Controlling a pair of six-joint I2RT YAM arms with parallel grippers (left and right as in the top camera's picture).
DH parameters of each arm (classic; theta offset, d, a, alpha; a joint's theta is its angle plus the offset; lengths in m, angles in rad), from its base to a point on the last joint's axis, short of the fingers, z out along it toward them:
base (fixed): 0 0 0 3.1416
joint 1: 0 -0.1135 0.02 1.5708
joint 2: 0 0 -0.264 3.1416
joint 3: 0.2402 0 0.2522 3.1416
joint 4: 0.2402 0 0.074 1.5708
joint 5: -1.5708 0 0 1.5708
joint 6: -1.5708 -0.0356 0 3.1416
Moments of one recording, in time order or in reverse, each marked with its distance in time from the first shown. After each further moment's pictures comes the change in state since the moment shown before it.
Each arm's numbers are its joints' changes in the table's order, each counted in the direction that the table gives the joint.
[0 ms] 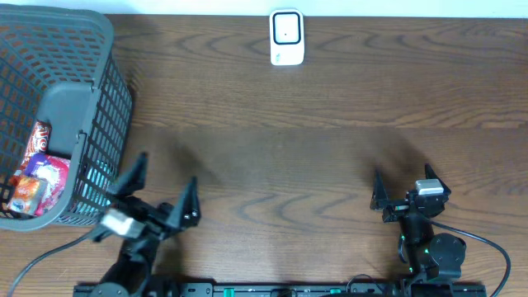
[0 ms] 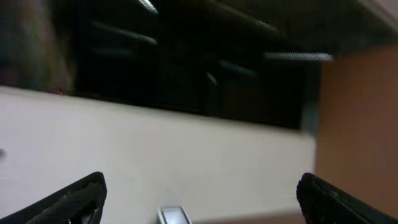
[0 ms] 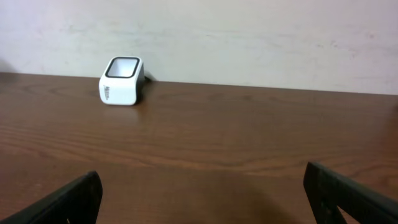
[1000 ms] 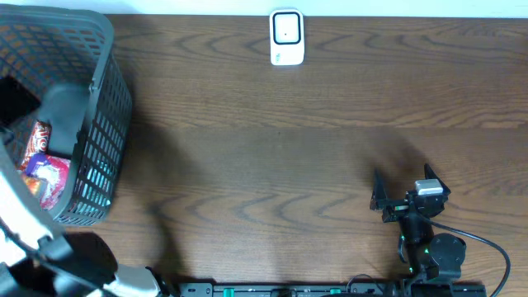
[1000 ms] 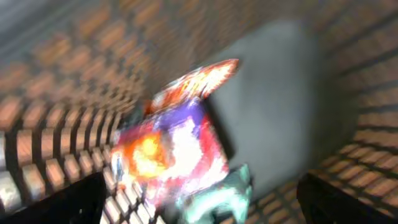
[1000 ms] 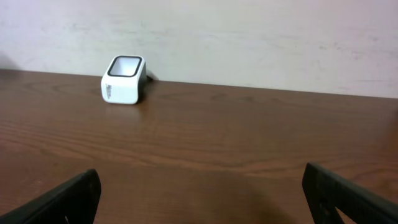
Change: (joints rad) left arm -0.634 1.649 1.798 1.806 0.500 -0.161; right arm 0.000 0.000 0.000 0.000 0.007 0.000
